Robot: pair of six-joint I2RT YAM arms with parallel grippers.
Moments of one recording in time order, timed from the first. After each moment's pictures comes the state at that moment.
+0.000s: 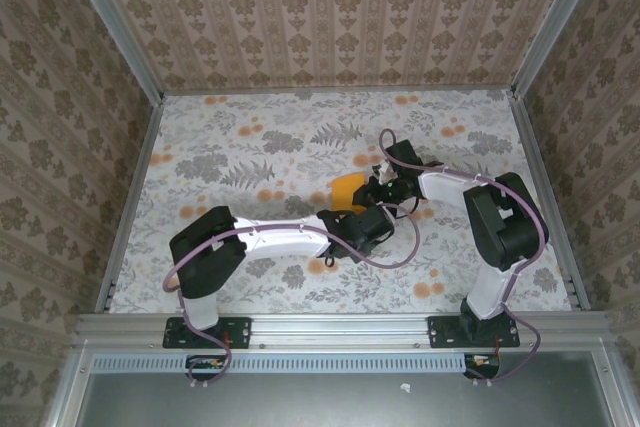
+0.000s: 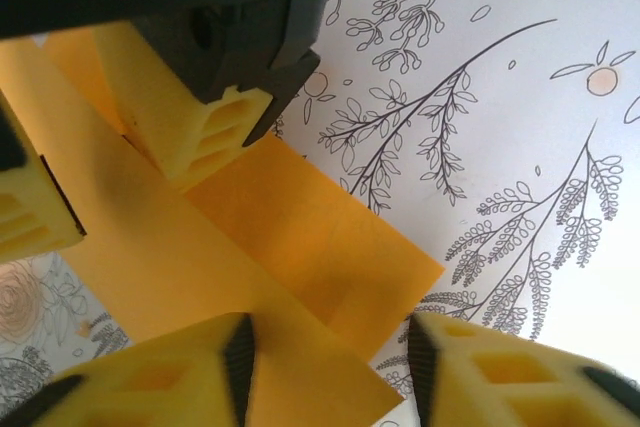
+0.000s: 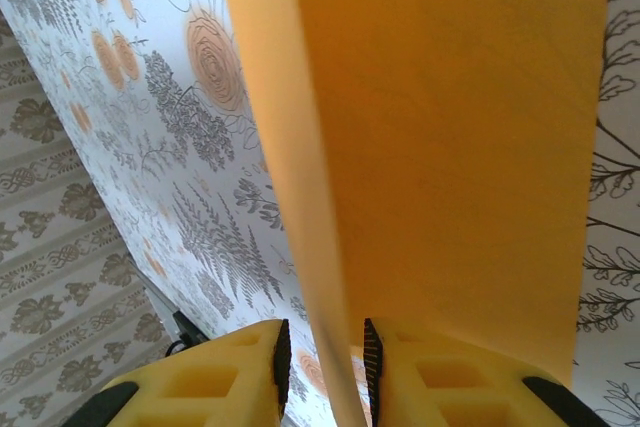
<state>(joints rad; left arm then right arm) -1.22 1.82 1.19 -0.46 -0.33 -0.08 0.35 1.80 1.01 -0.35 -0.71 0.78</state>
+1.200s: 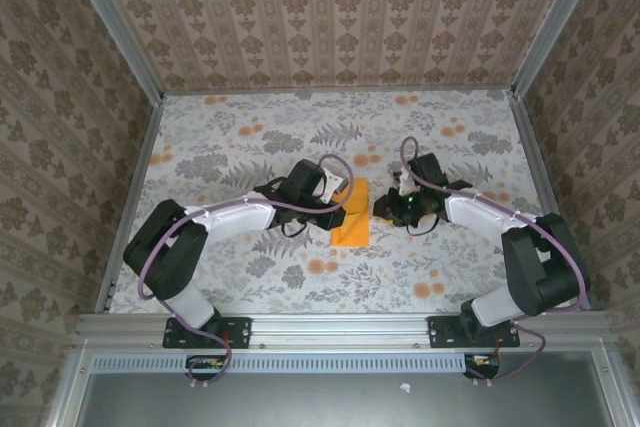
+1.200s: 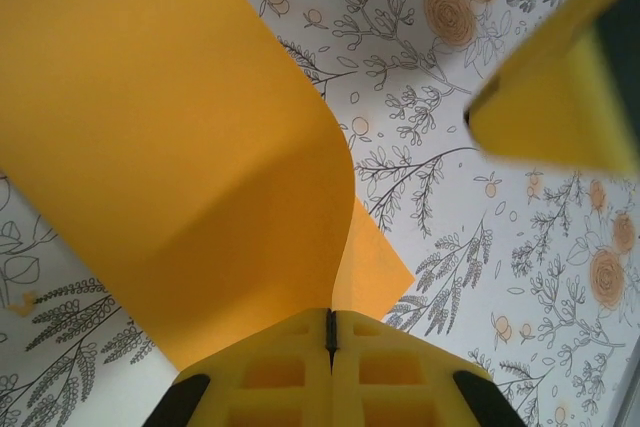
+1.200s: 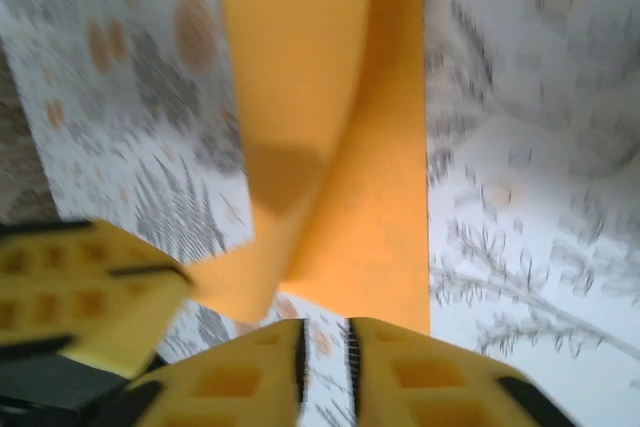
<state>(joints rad) -0.80 1.63 0.92 -0.17 0.41 -0.30 0.33 1.48 0.76 -0.35 -0.57 0.69</state>
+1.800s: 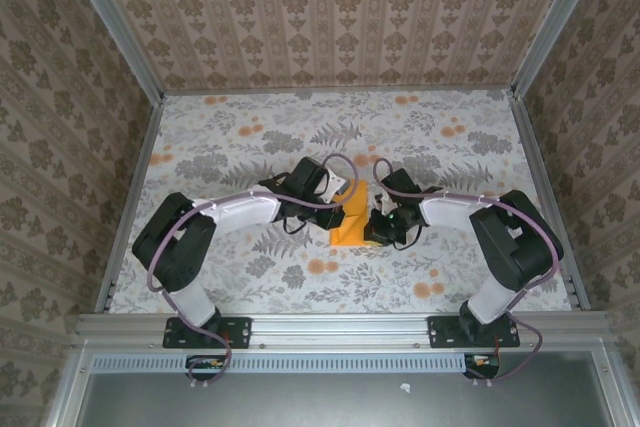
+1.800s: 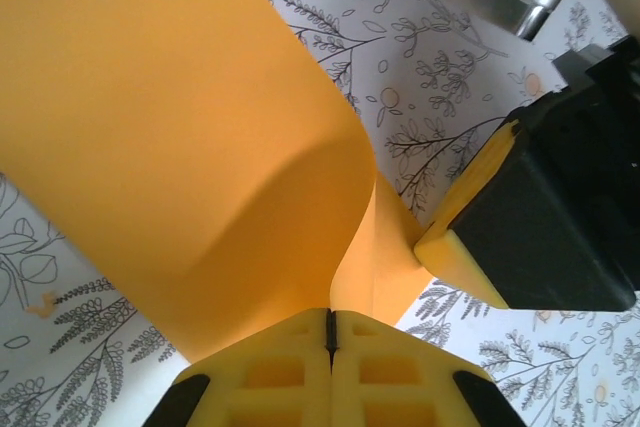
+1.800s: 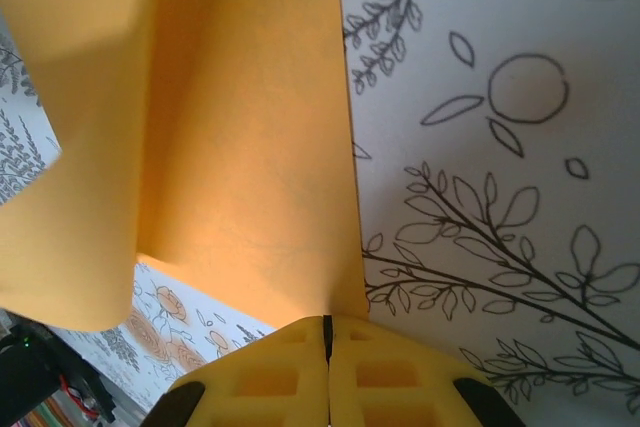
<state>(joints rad) -0.78 1.70 0.99 -0.27 0.41 -0.21 0.46 1.66 0.78 -0.36 -0.51 0.69</state>
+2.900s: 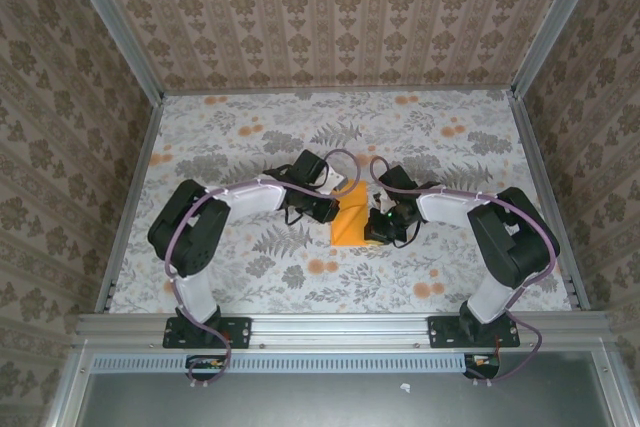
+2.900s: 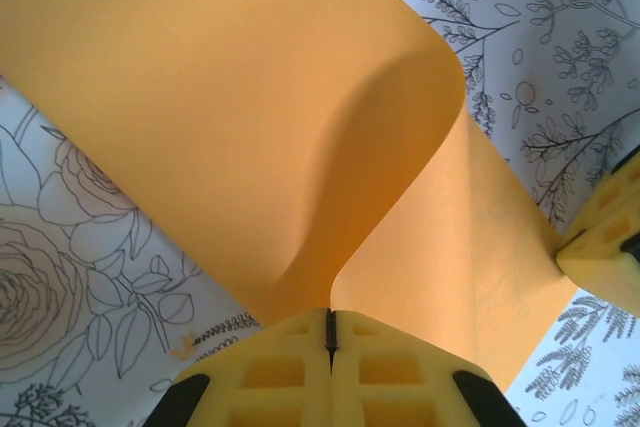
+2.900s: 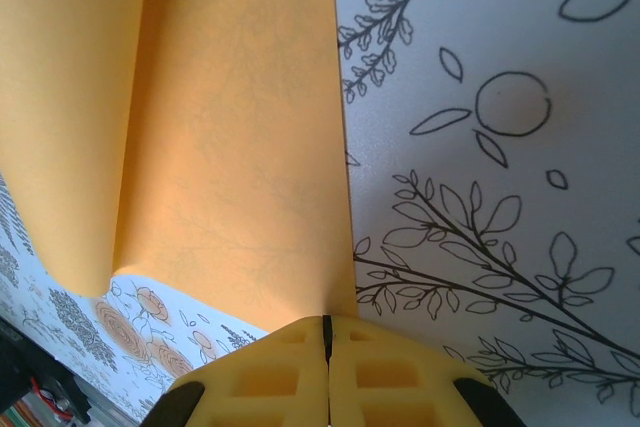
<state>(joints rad) -0.72 1.82 1.09 -0.34 0.35 -0.06 0.47 1.68 0.83 -0.45 -0.48 0.65</state>
